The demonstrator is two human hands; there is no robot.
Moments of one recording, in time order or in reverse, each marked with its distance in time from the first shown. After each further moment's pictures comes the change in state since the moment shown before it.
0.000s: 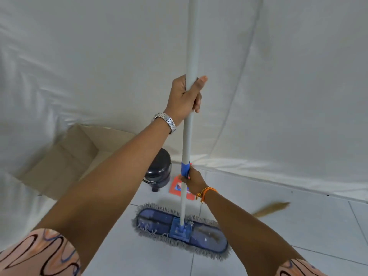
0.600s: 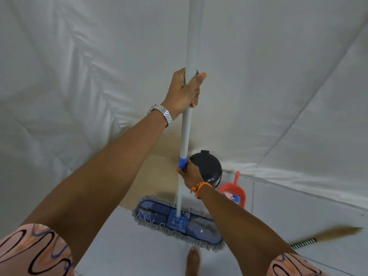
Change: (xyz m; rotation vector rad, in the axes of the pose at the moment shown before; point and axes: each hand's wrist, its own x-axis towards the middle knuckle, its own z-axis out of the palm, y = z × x) left_hand 0.021 0.011 -0.325 0.069 -0.030 -0.046; right_hand 0.128 -0.185 0.265 0.059 0.020 -0.065
